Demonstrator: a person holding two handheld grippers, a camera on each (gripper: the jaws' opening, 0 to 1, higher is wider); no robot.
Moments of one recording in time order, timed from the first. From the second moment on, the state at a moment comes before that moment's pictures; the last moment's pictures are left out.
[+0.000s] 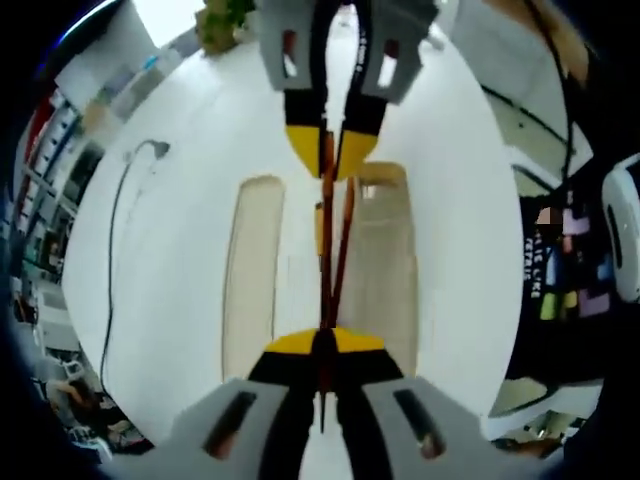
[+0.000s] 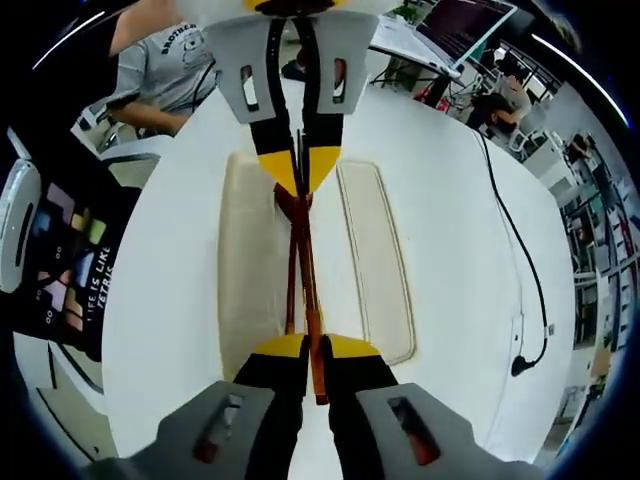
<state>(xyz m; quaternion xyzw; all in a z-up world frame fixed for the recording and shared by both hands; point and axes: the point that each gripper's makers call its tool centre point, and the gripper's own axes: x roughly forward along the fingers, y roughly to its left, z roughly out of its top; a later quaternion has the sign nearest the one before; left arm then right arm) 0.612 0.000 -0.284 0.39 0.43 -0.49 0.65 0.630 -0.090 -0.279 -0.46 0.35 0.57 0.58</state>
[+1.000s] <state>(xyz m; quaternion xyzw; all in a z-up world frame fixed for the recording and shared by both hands) 0.567 -0.006 -0.317 0.36 0.47 -0.52 0.61 0.583 -0.097 -0.316 -0.40 0.42 0.61 0.54</state>
